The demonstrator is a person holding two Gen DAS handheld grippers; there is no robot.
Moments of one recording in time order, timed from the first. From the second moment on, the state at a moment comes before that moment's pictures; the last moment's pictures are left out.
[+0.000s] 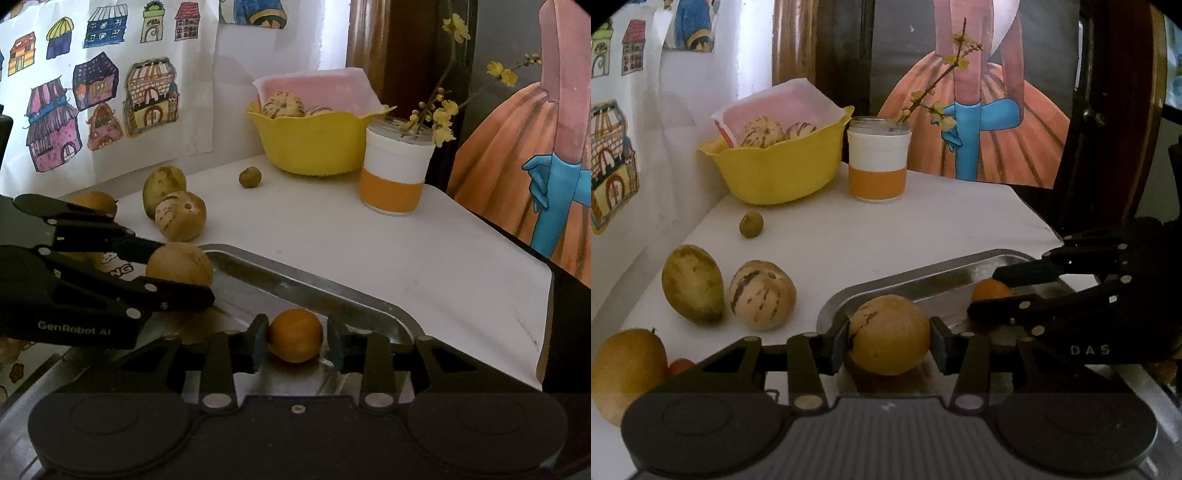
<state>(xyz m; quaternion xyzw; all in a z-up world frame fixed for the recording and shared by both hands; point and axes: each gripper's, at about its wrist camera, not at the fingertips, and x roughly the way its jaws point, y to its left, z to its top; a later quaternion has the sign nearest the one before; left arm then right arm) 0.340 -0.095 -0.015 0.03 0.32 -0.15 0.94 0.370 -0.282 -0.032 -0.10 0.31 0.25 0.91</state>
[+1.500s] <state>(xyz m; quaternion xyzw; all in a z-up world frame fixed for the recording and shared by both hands) 0.089 -0.038 0.022 -0.06 0.30 -0.12 0.94 0.066 -0.299 0.014 -0.03 0.27 0.13 0.95</state>
